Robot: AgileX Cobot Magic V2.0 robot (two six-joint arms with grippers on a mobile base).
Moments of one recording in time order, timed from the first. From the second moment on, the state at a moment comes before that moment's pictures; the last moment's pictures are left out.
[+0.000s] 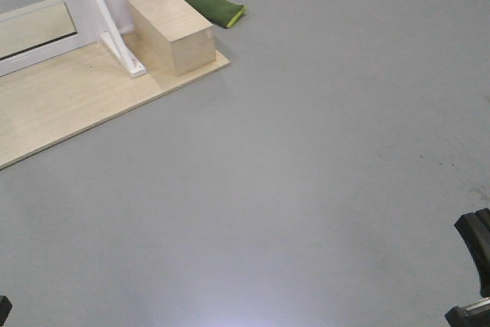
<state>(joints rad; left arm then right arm) -0.05 -0.01 0.03 -0.15 0.26 0.17 0.28 -0.01 0.03 -0.01 0.16 0.05</state>
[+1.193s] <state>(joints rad) -0.05 -0.01 0.03 -0.15 0.26 0.17 0.28 -0.01 0.03 -0.01 0.16 0.05</state>
